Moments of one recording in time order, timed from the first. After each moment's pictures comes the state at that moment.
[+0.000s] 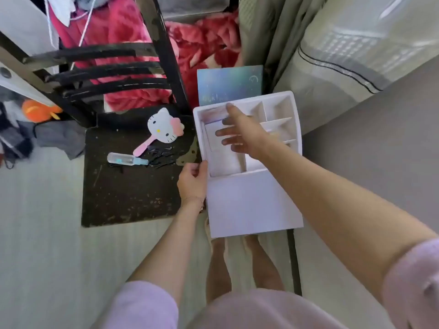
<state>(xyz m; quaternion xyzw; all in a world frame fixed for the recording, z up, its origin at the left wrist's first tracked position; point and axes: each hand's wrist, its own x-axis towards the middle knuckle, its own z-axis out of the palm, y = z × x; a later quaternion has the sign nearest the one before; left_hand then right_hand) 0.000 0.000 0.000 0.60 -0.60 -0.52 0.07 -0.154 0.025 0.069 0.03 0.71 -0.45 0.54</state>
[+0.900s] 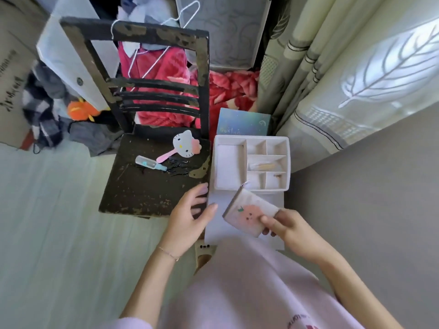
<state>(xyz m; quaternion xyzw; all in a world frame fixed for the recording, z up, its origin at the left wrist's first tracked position) 0.083 0.038 0.170 0.43 -0.66 -0.61 0.10 -0.089 0.181 0.196 -0.26 0.73 -0.33 0.54</state>
